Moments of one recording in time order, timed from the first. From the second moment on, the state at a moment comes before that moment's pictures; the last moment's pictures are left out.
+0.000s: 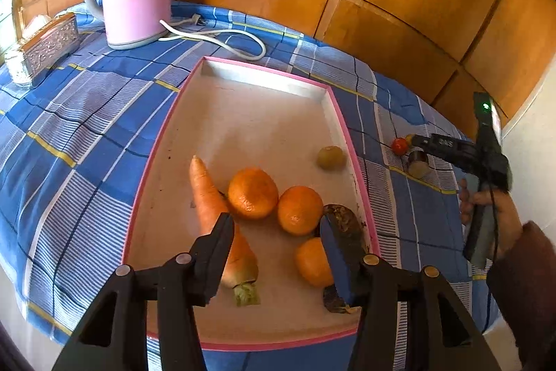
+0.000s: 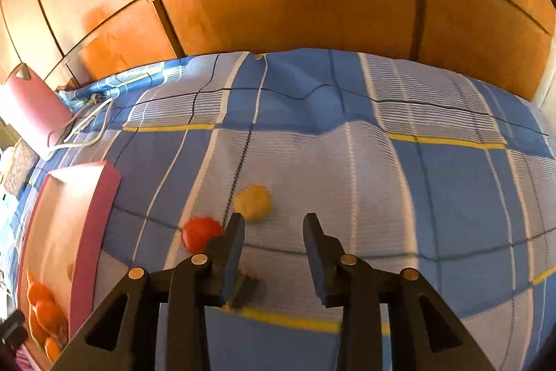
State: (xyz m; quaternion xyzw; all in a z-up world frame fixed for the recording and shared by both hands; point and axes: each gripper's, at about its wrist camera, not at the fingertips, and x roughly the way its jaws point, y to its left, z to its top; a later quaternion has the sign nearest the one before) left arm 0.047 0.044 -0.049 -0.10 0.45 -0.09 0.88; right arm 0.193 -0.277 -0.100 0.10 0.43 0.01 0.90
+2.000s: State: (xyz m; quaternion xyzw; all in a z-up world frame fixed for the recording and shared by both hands) left arm 0.056 -0.024 -0.012 -0.04 0.42 -0.14 0.89; right arm 0.125 -0.256 -0.100 0.12 0.43 0.06 0.89
